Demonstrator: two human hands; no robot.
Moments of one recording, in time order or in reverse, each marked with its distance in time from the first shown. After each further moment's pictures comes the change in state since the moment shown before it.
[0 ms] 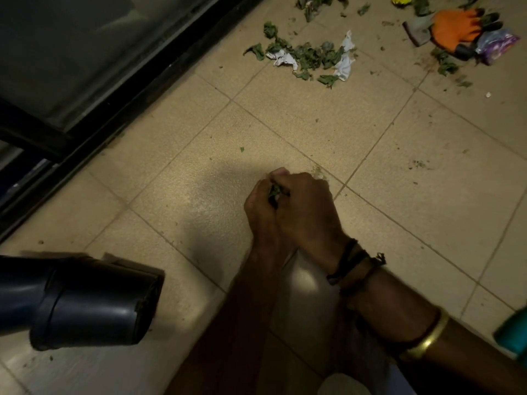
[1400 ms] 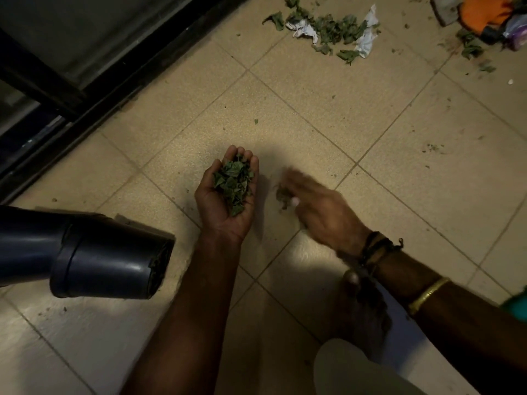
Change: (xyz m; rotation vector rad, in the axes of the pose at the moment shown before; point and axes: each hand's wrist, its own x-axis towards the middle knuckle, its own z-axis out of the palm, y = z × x) left_hand -0.038 0.073 -0.045 -0.628 0.116 -0.049; right_hand -0.028 0.095 0.019 -0.129 -0.217 -0.437
